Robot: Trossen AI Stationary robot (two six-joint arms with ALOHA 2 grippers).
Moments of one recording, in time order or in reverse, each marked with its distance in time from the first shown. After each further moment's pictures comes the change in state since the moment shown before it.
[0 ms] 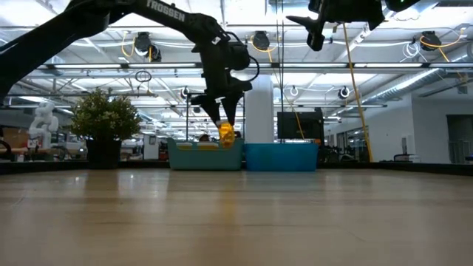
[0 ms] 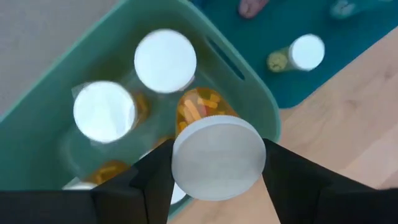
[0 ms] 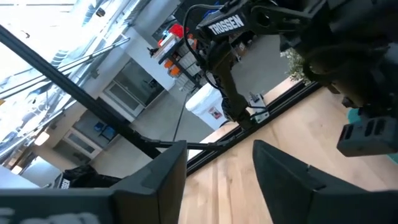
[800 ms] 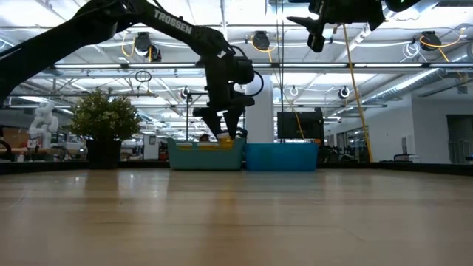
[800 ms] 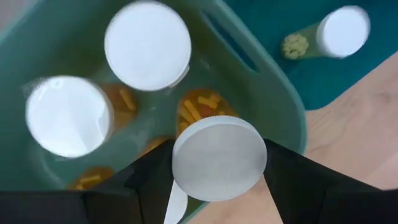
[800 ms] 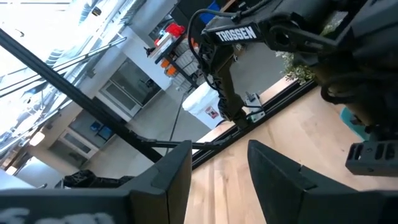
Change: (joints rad) left arm -0.001 0.081 0.000 0.011 0.007 0.006; right arm -0.007 0.000 0.000 -0.017 0.001 -0.016
